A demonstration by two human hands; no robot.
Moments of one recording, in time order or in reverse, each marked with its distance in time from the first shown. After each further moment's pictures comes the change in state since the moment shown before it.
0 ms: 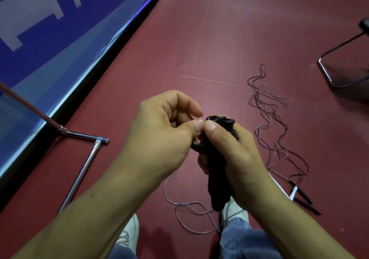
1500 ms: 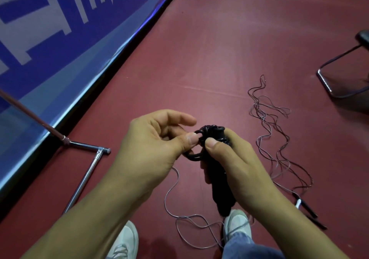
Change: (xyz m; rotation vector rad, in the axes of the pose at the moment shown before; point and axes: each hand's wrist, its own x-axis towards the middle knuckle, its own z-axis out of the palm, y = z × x) left_hand 0.009 -0.012 -0.011 -0.183 -0.030 -0.041; right_hand 0.005 -0.014 -0.010 -0.221 -0.068 0.027
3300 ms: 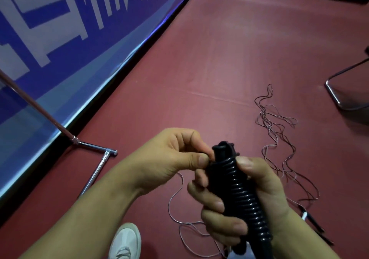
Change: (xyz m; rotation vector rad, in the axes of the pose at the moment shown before) left_hand 0.010 -0.004 -0.023 -0.215 -0.498 -0.179; right_hand -0.012 0.013 0.006 1.035 -0.726 0.408
